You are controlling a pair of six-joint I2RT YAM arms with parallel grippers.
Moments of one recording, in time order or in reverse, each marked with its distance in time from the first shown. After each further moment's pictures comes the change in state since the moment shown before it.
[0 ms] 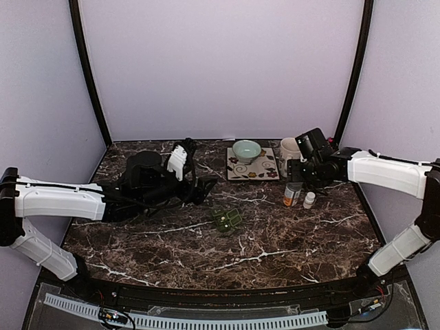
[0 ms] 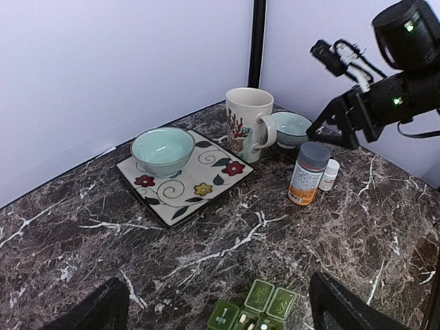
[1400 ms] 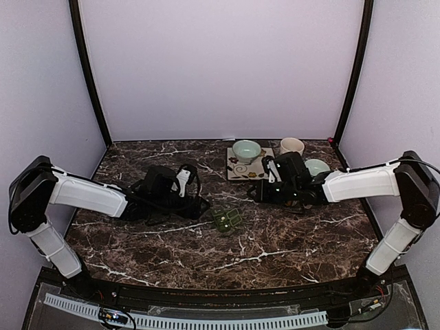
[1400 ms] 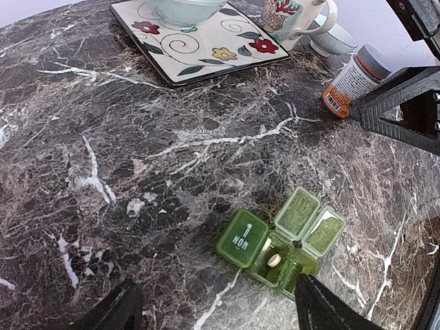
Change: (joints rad) left arm 0.139 0.224 -0.048 -0.080 0.225 -0.256; right arm 0.167 0.143 -0.146 0.465 -0.481 0.203
